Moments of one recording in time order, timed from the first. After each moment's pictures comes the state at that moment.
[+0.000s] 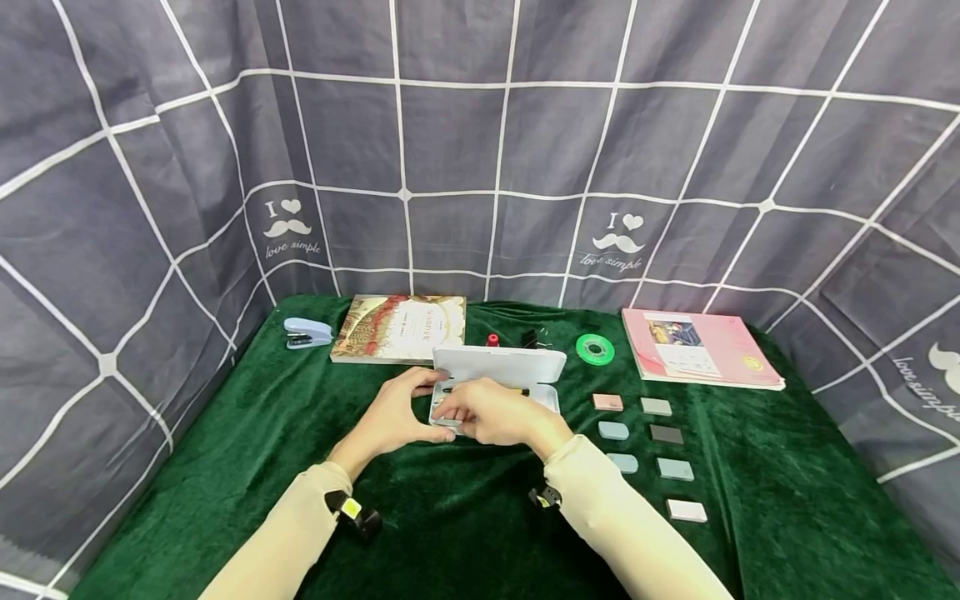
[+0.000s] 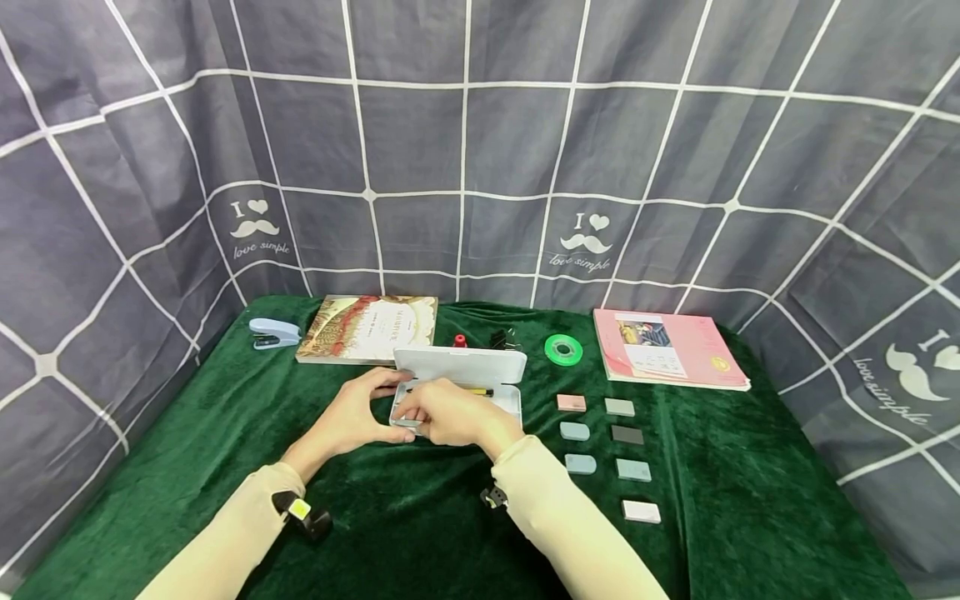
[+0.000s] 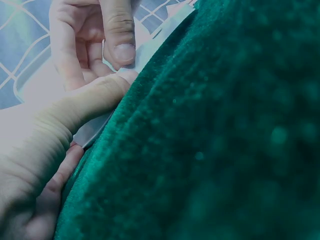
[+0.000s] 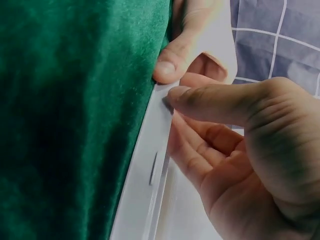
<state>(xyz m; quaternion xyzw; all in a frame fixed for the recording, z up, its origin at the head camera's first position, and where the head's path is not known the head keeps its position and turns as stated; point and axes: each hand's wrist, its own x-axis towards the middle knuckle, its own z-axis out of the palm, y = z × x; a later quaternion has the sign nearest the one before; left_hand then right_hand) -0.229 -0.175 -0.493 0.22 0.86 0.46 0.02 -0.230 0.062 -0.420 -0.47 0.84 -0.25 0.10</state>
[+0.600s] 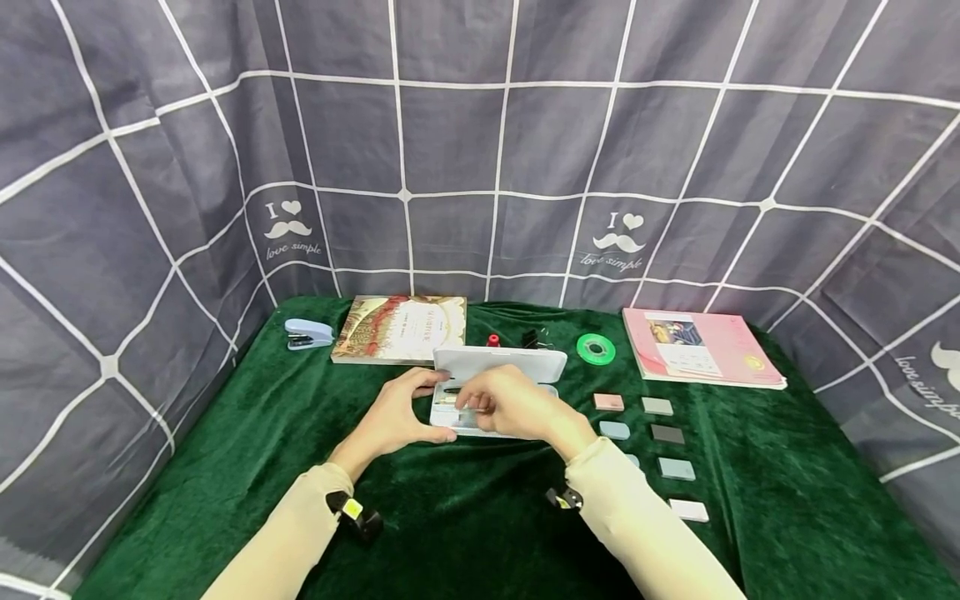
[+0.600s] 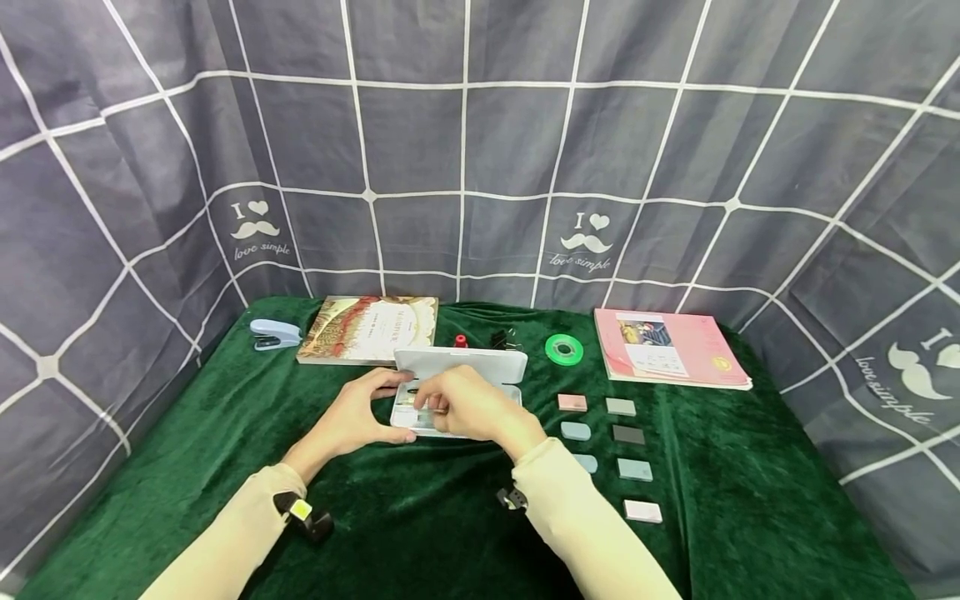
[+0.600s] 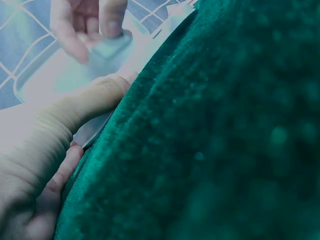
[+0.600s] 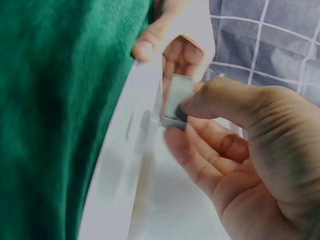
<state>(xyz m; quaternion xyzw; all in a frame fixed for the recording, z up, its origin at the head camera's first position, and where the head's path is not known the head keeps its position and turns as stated) -0.228 -0.174 -0.493 0.21 0.86 0.47 0.02 -0.227 0.086 -0.408 -0.43 0.86 -0.26 0.04</state>
